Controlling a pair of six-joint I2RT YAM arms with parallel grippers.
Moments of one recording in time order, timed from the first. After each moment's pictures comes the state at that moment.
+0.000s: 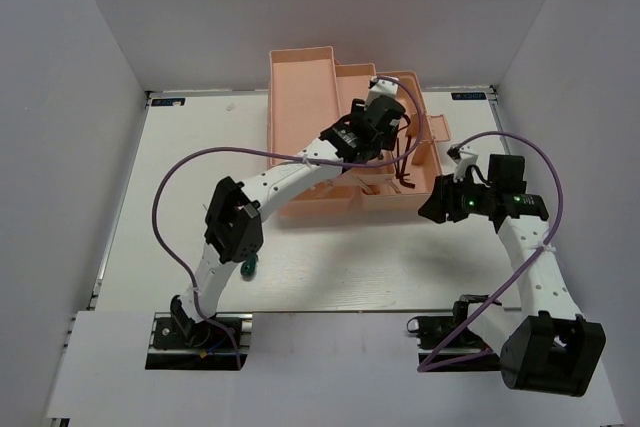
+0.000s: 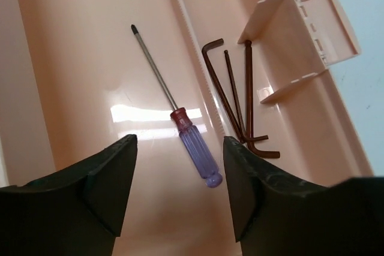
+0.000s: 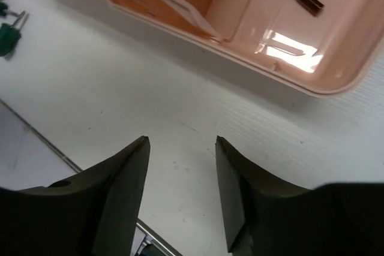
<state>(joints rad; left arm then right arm) -0.91 2.17 2.11 -0.51 -0.57 -0.36 -0.06 1.02 0.82 -0.70 -0.67 -0.20</state>
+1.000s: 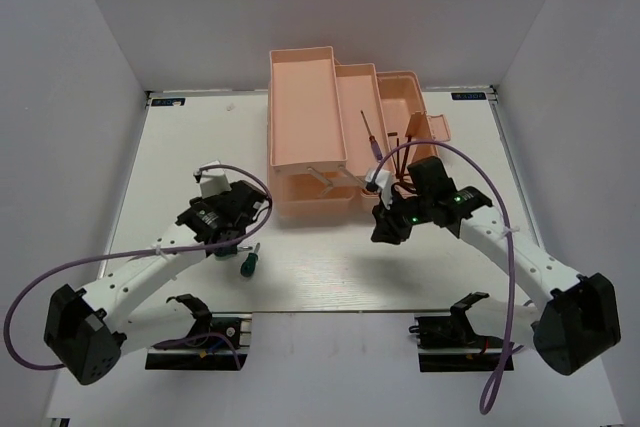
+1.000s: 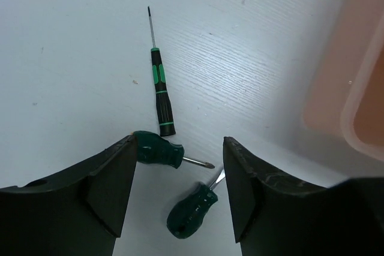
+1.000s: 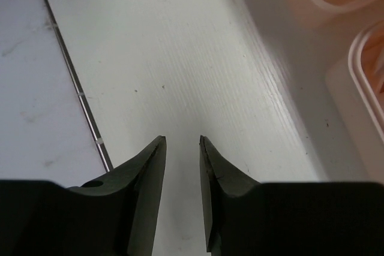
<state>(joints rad) -0.69 1.06 0.82 -0.84 -0.79 -0.92 0.53 1.16 0.85 -0.64 -0.64 -0.41</state>
